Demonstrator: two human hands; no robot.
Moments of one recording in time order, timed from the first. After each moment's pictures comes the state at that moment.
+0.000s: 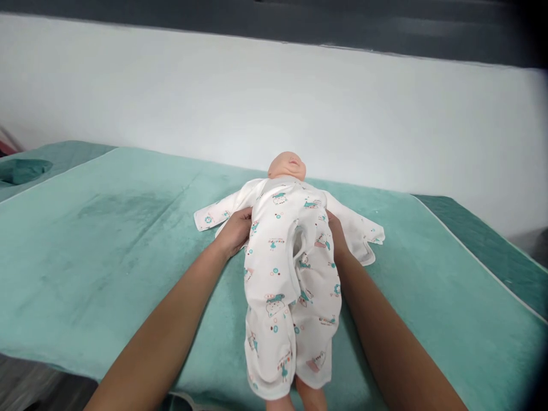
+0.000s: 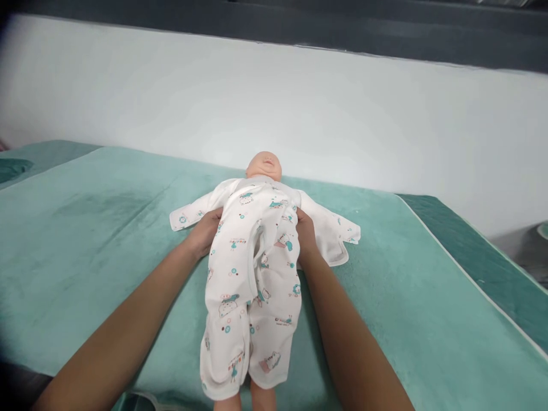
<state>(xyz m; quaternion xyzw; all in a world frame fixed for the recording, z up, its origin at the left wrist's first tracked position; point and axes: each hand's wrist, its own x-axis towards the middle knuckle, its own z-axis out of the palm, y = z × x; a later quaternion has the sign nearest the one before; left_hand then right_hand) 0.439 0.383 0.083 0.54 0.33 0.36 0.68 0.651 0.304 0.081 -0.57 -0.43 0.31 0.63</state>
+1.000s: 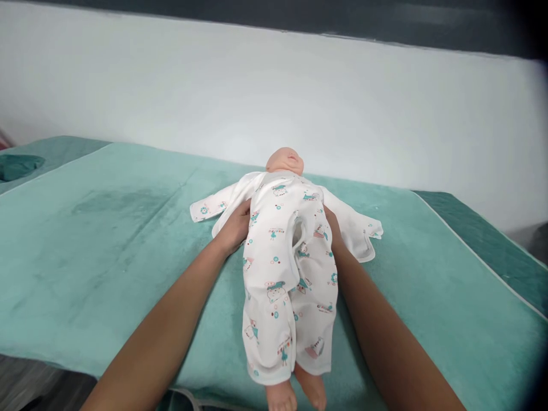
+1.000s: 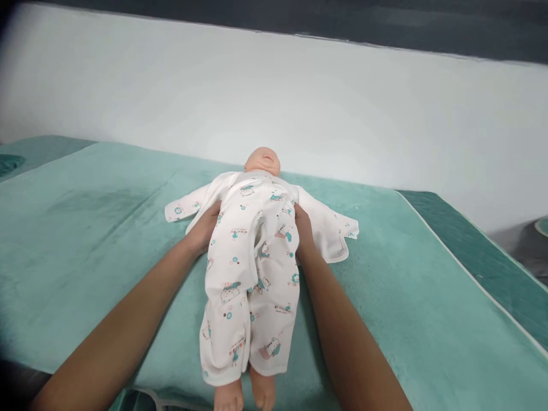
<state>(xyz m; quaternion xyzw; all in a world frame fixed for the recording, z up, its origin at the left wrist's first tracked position) 0.440 0.380 0.085 0.60 0.33 0.39 0.62 0.654 0.305 0.077 -0.61 -0.46 0.25 0.59</state>
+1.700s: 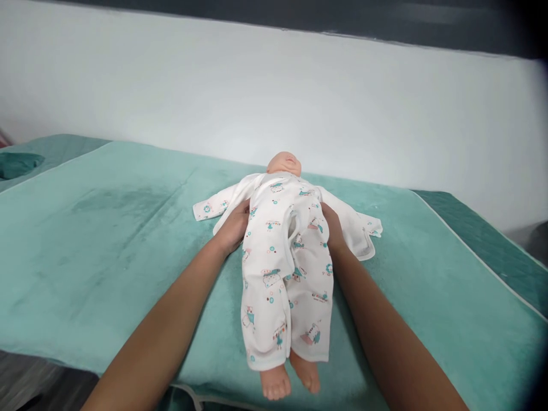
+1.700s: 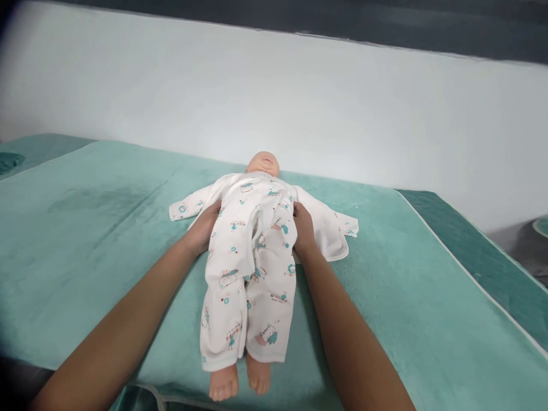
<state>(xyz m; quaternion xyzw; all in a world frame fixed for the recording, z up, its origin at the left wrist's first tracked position) 0.440 0.375 0.092 0.58 0.31 0.42 0.63 0.658 0.309 0.071 -0.63 -0.45 0.24 0.58</state>
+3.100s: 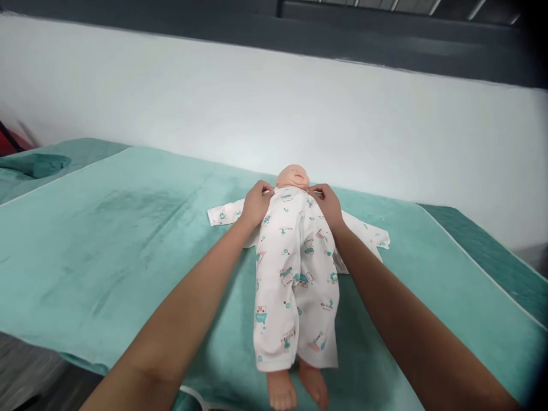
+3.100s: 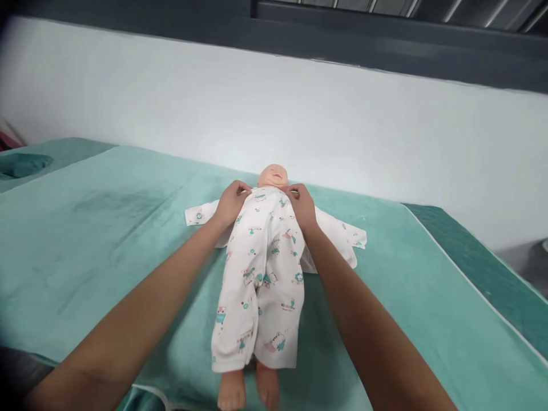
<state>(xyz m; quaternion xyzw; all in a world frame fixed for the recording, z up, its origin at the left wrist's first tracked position) 0.466 0.445 0.093 0.70 0.42 0.46 0.34 0.660 0.370 0.097 -0.64 -0.50 0.17 0.56</state>
